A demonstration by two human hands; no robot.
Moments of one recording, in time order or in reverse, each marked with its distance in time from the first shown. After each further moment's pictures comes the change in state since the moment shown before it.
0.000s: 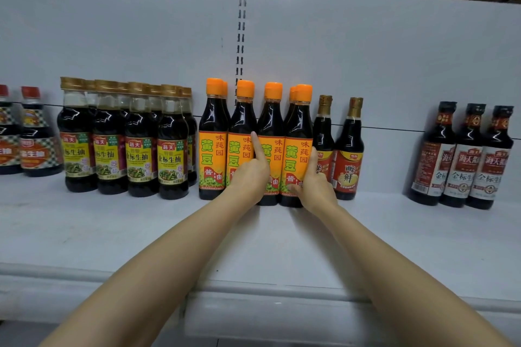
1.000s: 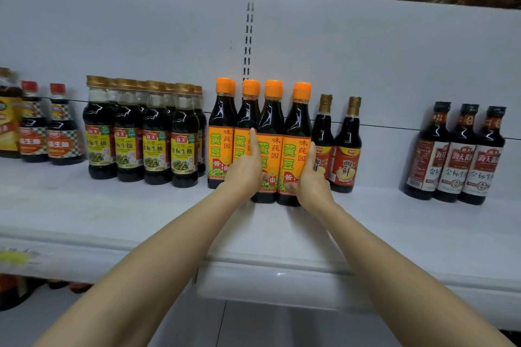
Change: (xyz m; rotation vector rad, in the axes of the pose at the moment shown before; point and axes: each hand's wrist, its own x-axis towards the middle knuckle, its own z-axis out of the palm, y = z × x) left_hand -0.041 -0.001 -0.036 -0.140 -0.031 -0.075; right_hand -0.050 -0.025 -0.025 0.087 -0.037 -0.025
